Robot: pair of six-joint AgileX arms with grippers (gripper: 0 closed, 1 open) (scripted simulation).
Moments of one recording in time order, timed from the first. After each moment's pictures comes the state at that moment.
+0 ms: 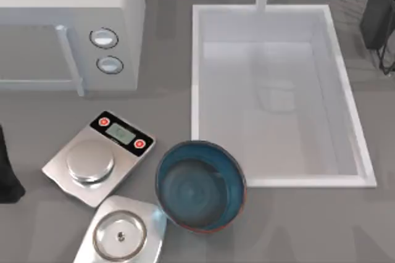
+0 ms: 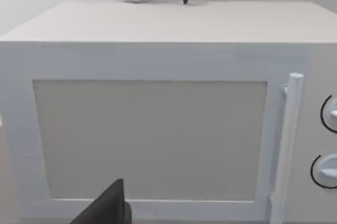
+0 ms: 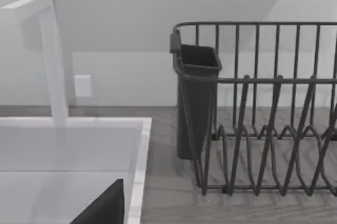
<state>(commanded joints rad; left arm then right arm) 0.00 0.00 0.00 0.00 0.00 0.00 0.00 0.00 0.00 0.00 0.00 0.00</state>
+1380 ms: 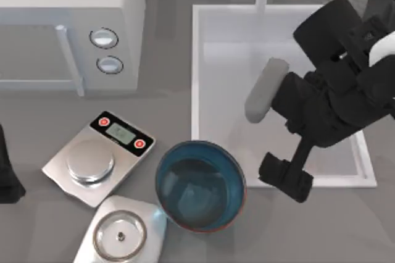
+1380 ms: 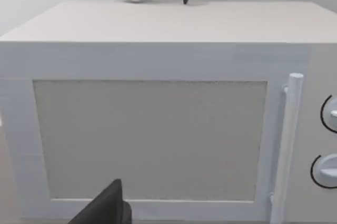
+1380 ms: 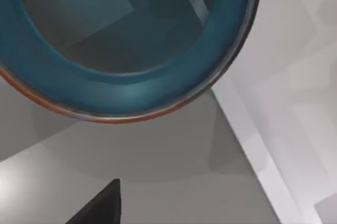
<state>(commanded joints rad) 0.00 0.00 0.00 0.00 0.00 0.00 0.61 1.57 1.12 -0.75 -0.17 -0.44</state>
